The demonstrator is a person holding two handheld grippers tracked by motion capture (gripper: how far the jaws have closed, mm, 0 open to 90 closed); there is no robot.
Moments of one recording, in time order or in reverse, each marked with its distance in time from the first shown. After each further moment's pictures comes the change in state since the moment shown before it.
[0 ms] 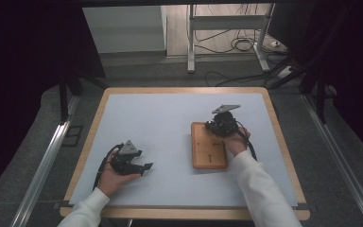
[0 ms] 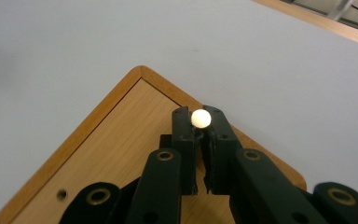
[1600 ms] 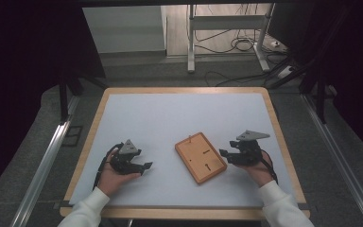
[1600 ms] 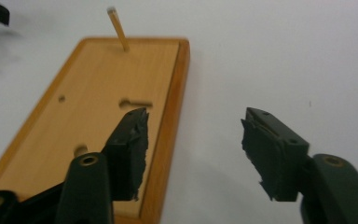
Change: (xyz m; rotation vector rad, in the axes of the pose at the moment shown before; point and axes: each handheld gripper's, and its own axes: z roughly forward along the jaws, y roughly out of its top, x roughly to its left) left arm 0.000 0.002 -0.001 -0.007 0.020 -0.004; right arm 0.006 -0.089 -0.074 -0.034 0.010 0.087
